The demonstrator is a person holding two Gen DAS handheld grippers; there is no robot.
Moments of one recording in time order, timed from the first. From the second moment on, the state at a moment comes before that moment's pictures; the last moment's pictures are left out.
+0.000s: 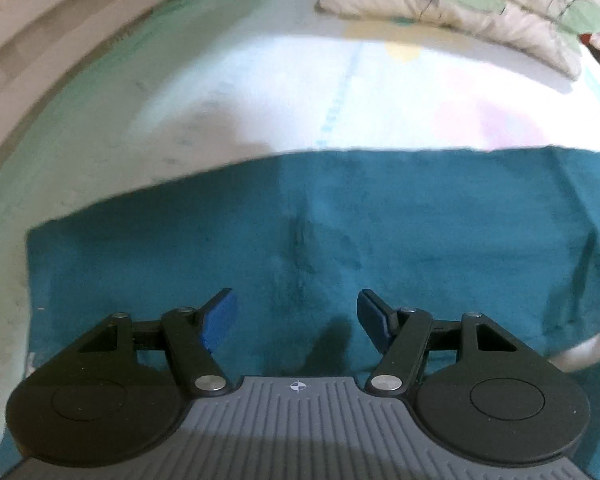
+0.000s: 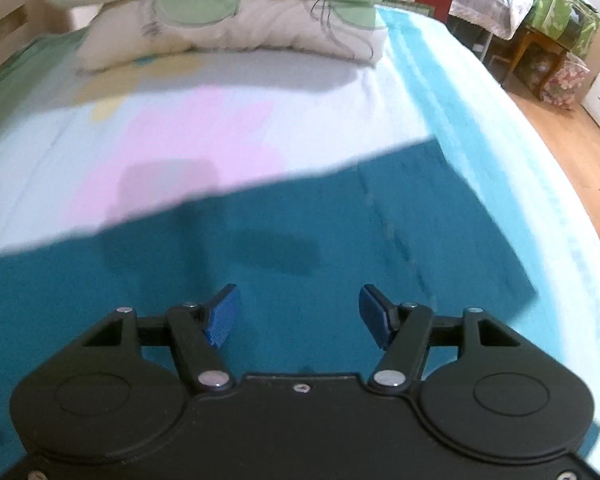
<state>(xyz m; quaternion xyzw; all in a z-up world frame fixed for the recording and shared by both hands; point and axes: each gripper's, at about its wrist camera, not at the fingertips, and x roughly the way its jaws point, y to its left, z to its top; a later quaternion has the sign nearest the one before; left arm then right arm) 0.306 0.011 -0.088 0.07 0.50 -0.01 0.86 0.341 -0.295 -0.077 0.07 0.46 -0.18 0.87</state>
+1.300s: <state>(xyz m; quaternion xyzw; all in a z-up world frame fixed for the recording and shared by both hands) 0.370 0.029 -0.095 -0.09 0.52 -0.04 0.85 0.344 -0.359 -0.115 0.21 0.48 -0.18 0.83</state>
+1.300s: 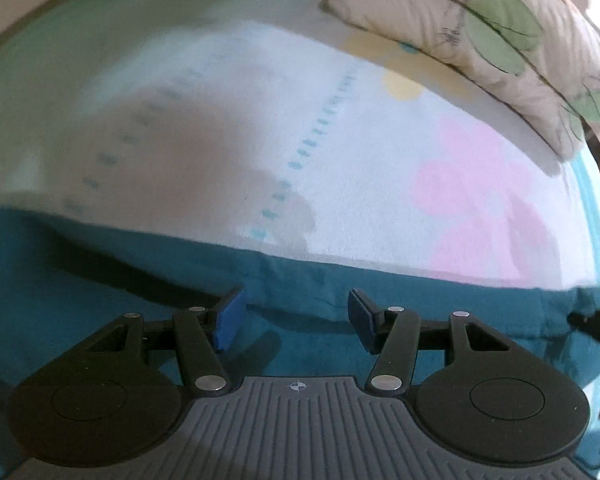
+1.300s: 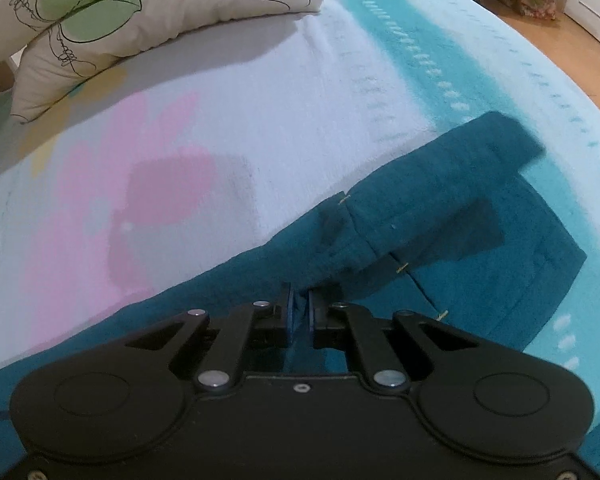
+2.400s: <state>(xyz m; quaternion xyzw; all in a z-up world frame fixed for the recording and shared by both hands) 0.369 0.020 -0.067 -0.14 0.48 -0.01 0.86 0.300 -0.361 -0.074 0.23 0.44 -0.15 0.86</state>
